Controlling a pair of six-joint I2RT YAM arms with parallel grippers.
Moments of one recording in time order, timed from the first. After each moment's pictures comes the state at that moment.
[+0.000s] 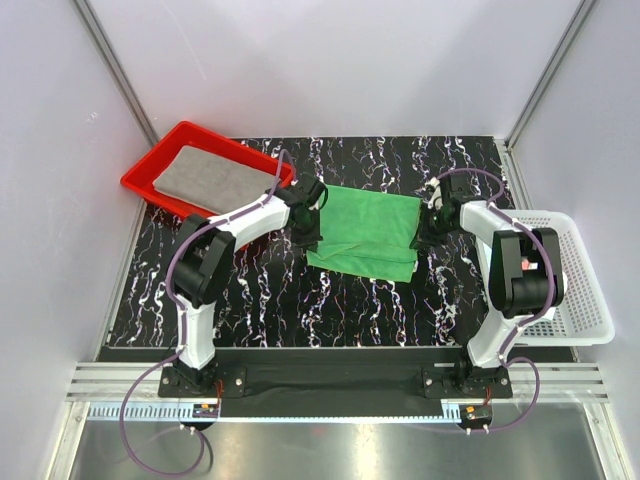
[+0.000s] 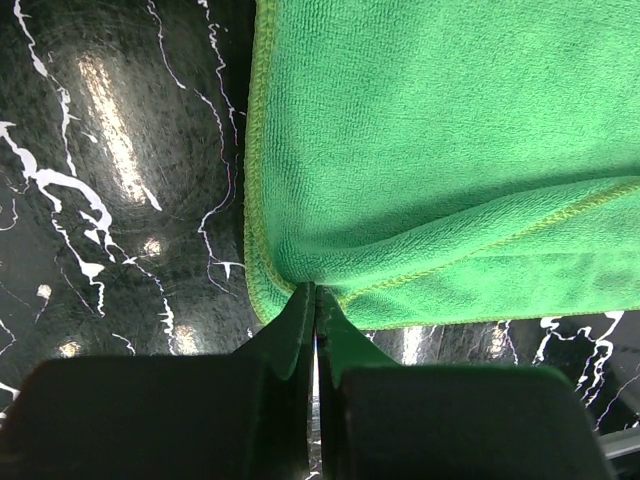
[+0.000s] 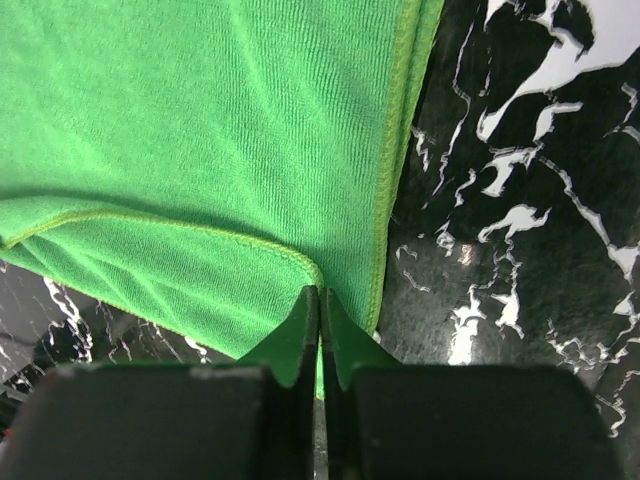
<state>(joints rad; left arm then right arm) -0.58 1.98 1.46 -0.67 0.05 -0.60 0.07 1.77 1.12 -0.51 -0.32 0.26</state>
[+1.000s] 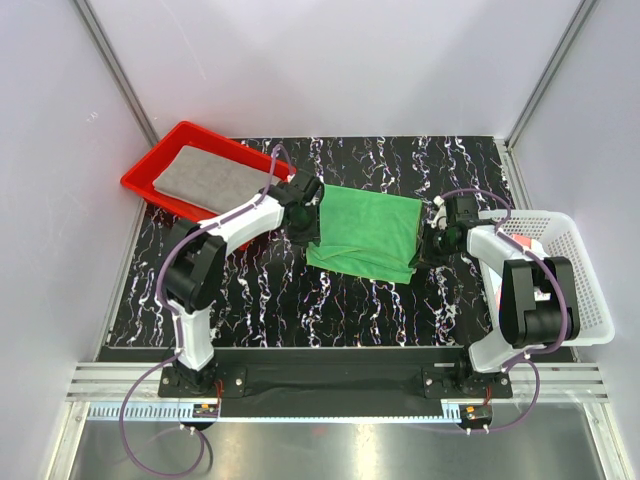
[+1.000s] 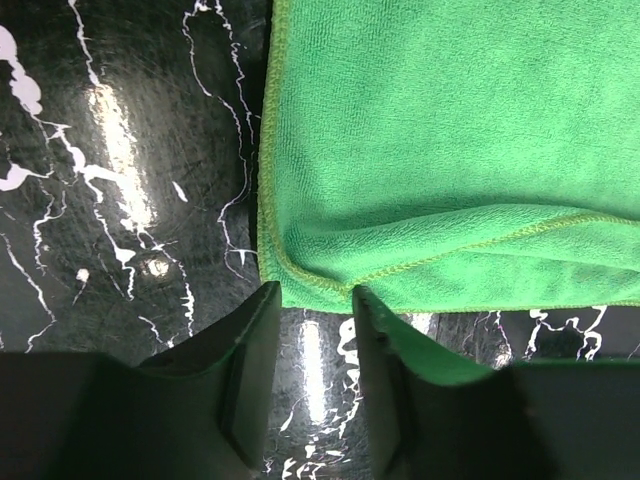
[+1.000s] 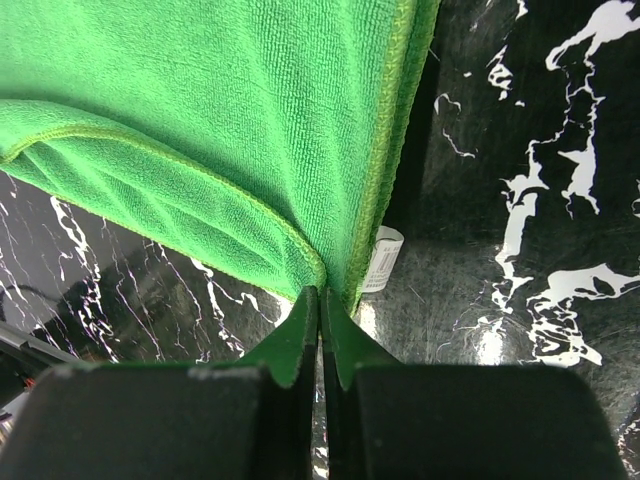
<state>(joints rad) -0.57 1.92 1.44 -0.65 0.03 -0.58 0.07 1.57 0.87 -0.46 -0.40 0.29</state>
